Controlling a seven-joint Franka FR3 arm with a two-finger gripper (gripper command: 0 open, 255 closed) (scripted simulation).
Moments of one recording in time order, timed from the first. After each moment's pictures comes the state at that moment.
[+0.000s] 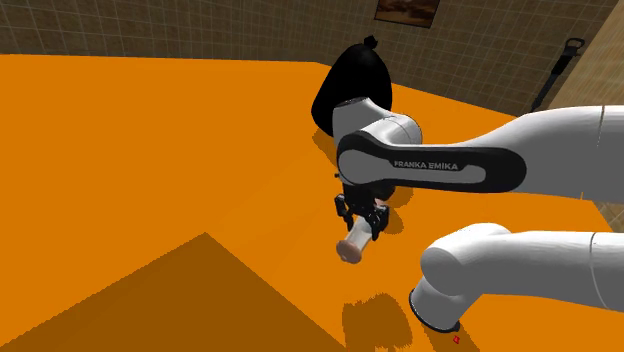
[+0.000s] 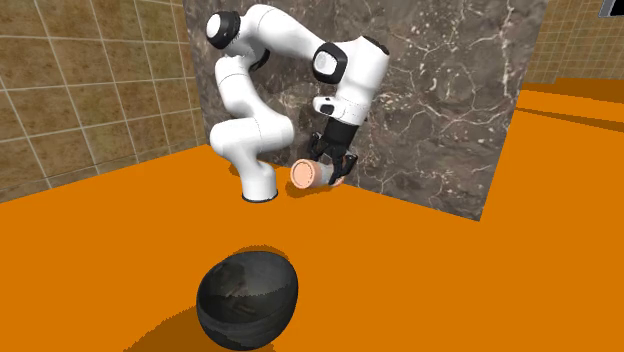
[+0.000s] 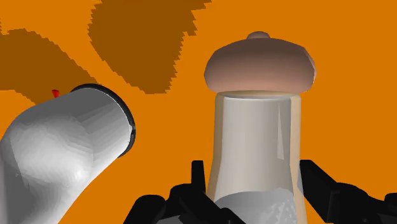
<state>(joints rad) -0.33 -0.86 0.55 -2.73 0.23 1.64 1.49</state>
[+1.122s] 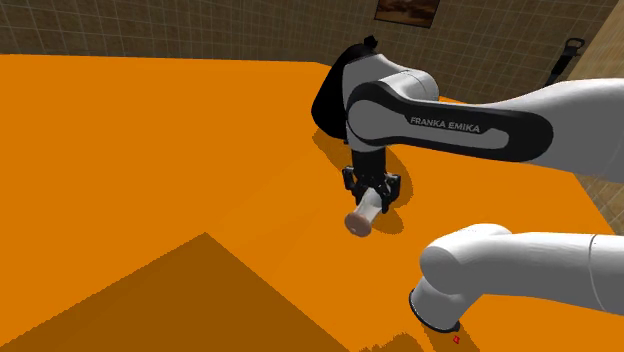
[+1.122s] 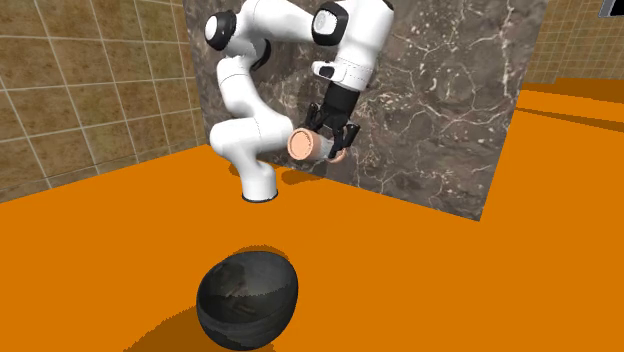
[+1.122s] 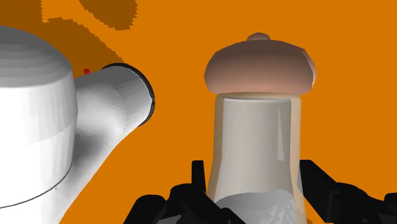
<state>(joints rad) -0.36 -0.87 0.46 -2.56 0.14 1.46 1.44</state>
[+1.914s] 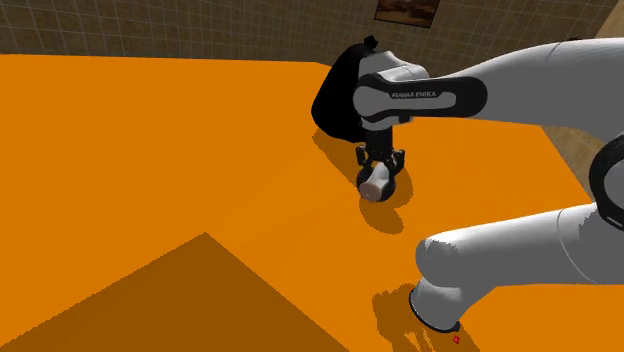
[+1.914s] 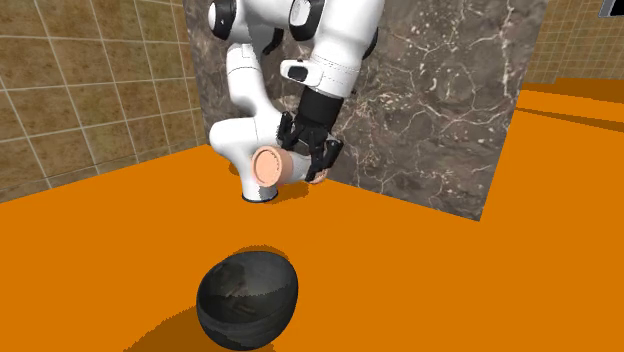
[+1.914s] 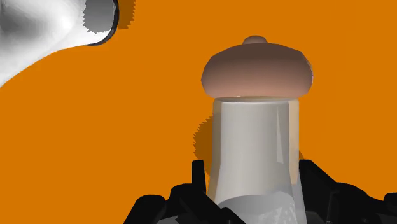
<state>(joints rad) -0.53 -0.63 0.28 -2.46 -0.09 1.62 1.24</state>
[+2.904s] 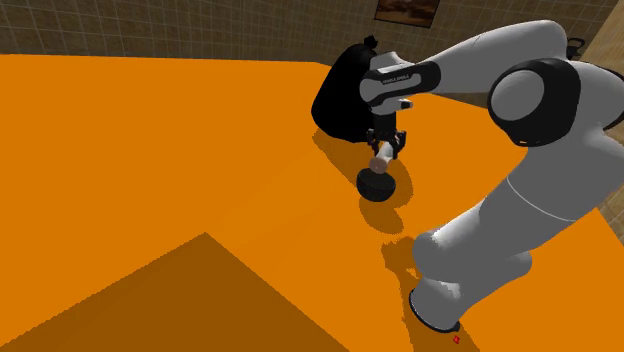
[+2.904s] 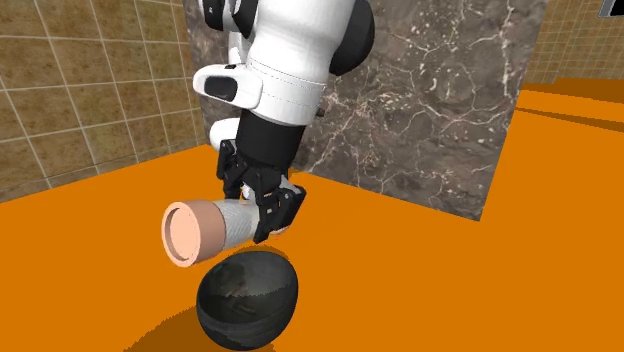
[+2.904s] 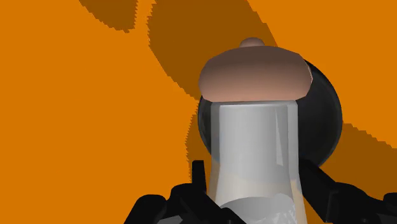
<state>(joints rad) -0.69 -0.19 0.15 -2.11 -0.28 1.76 1.07</state>
